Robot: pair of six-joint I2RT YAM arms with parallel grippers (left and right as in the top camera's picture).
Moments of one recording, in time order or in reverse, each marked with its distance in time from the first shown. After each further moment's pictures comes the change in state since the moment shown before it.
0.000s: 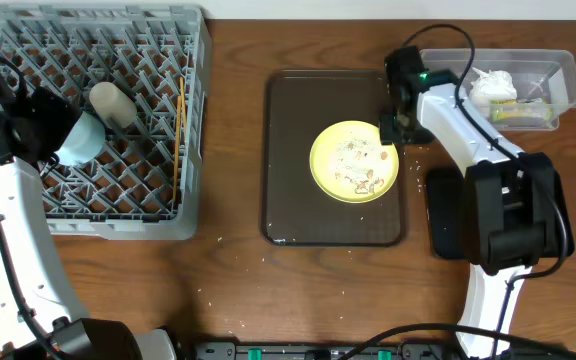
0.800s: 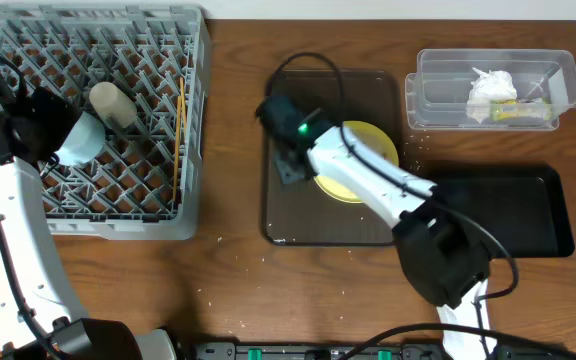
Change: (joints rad) left arm 0.000 0.000 0.000 0.000 0.000 0.000; right arm 0.496 -0.003 0.018 0.014 0.074 0.122
